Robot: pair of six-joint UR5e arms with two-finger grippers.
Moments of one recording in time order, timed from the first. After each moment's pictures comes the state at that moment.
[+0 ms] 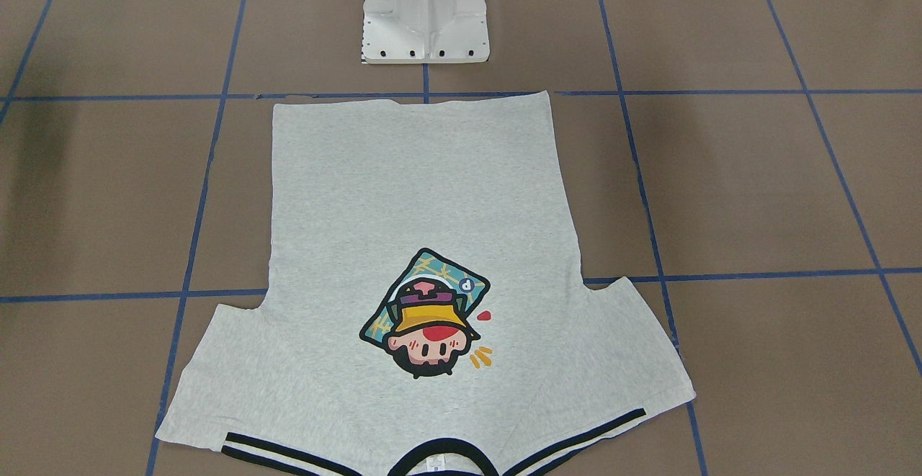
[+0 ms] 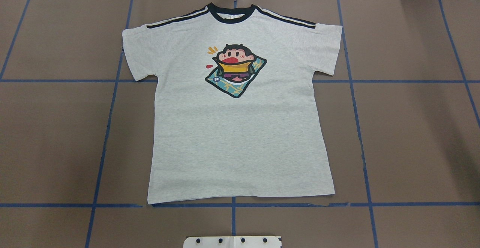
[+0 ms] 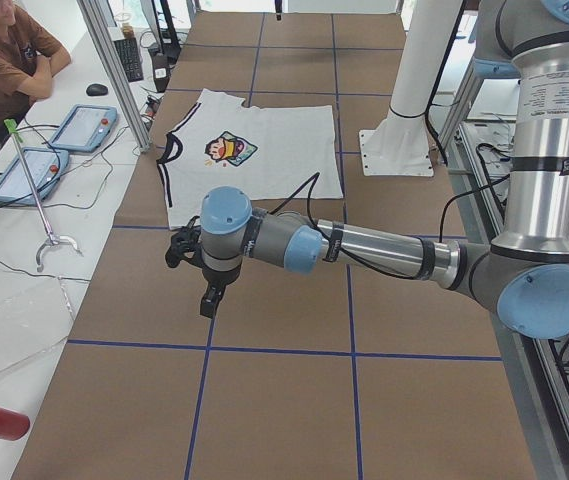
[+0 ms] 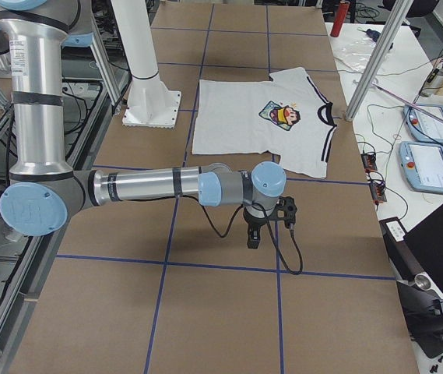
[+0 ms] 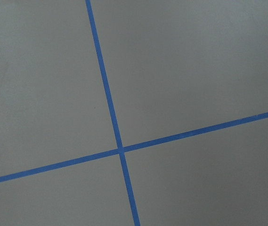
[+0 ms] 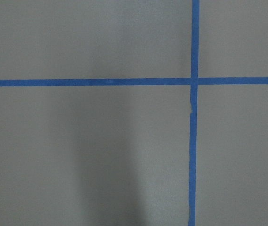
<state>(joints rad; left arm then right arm) -1.56 -1.57 -1.74 -1.70 -2.35 0.02 1.45 -1.58 1.69 -1.61 2.40 0.14</state>
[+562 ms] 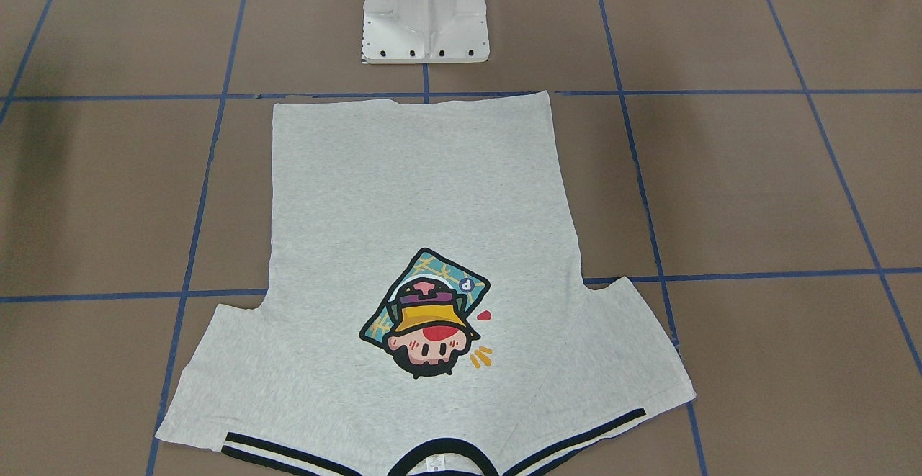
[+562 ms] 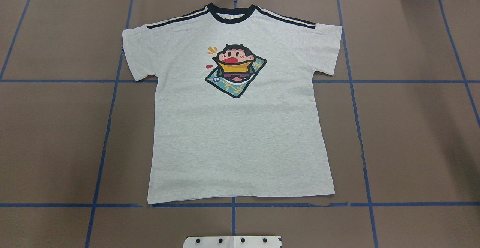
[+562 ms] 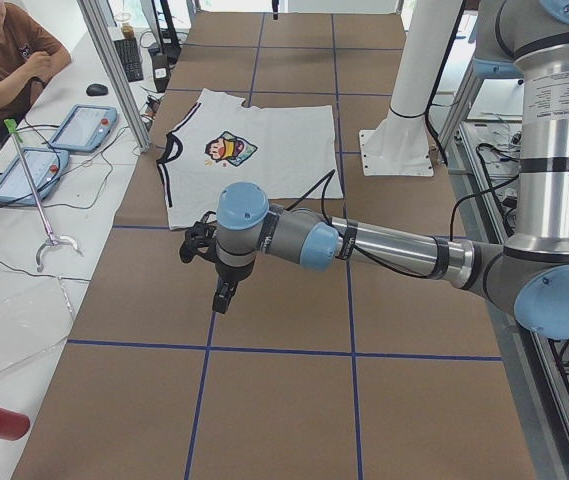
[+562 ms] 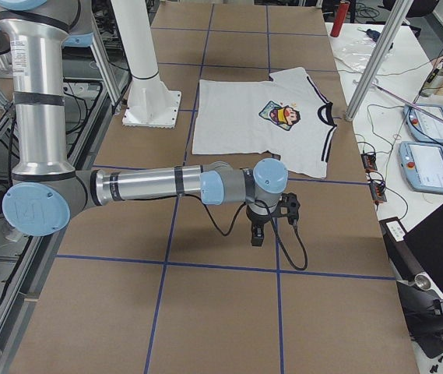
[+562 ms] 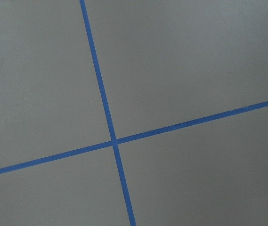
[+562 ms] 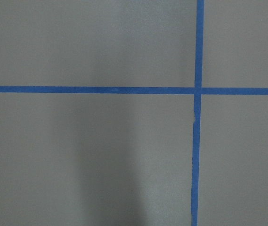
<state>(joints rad) -1.55 -1.52 -1.81 -1.71 -2.36 0.02 1.45 -1.57 1.69 -1.57 2.39 0.14</state>
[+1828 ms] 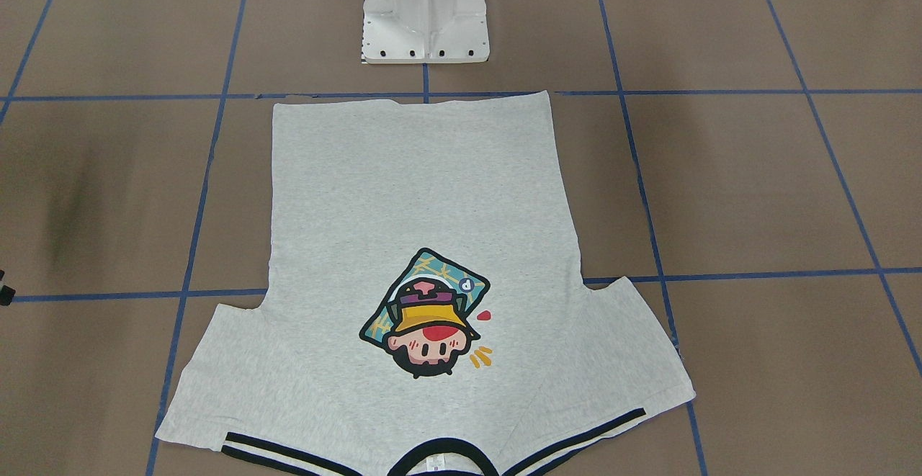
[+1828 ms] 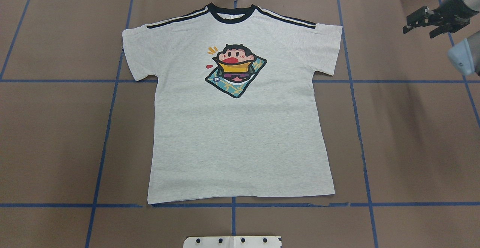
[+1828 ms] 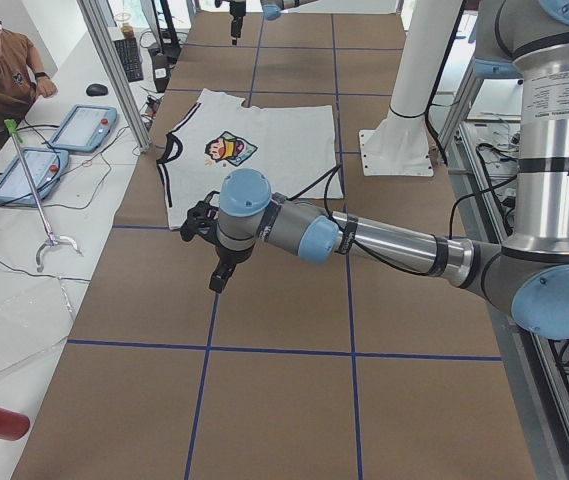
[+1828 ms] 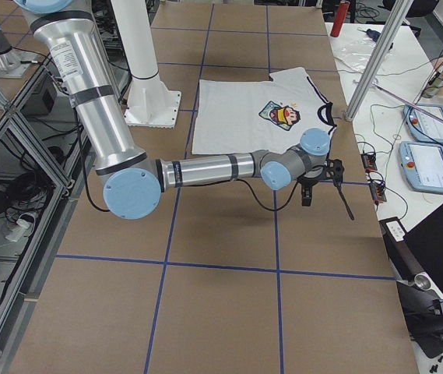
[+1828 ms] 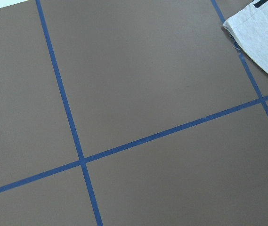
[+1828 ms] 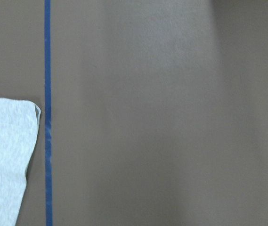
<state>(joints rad) -1.55 -1.53 -1.83 -1.76 -2.43 0.02 1.24 -1.15 1.25 -1.06 2.31 0.75</state>
